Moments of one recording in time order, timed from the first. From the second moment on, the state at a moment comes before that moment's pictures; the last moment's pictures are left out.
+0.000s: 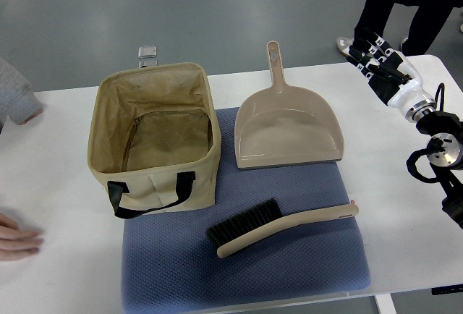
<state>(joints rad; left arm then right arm) 0.00 0.00 -0.15 -0.15 -0.06 -0.02 0.09 0.54 -0.24 1.27 0.80 -0.51 0.32 0.15</state>
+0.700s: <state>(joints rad) 0.01 0.00 -0.15 -0.16 -0.06 -0.02 0.09 0.54 -0.23 1.28 0.81 -0.51 0.33 0.17</state>
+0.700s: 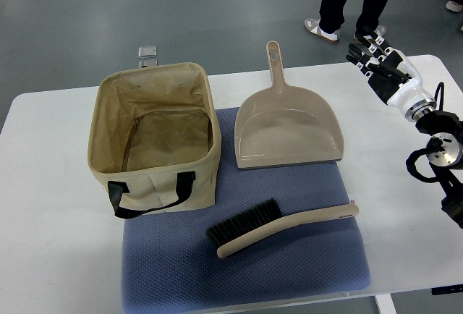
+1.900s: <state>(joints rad) 0.01 0.00 -0.15 -0.16 -0.06 -0.02 0.09 0.56 -0.25 1.30 0.81 -0.51 0.37 0.18</state>
